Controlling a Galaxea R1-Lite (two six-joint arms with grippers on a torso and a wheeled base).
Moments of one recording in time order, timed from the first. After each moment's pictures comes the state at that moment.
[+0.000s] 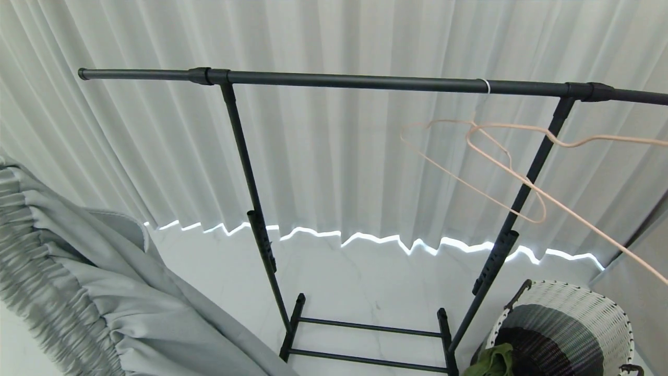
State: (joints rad) left arm -0.79 0.89 -1.18 0.54 0.54 0.30; right arm 0.12 0.67 -0.71 0.26 0.17 -0.20
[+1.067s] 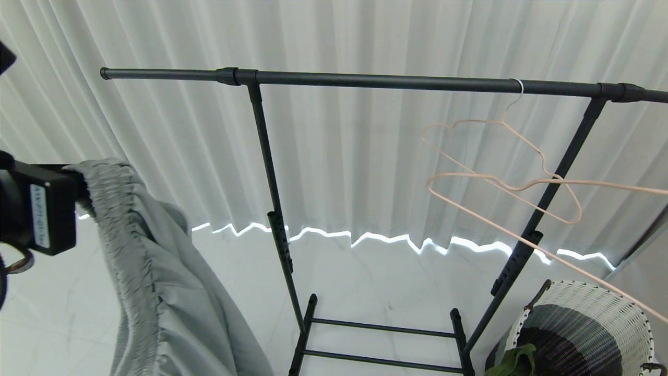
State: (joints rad) left arm -0.57 1.11 -1.11 0.34 0.45 0.13; right arm 0.19 0.75 -0.71 0.28 0.17 -0.30
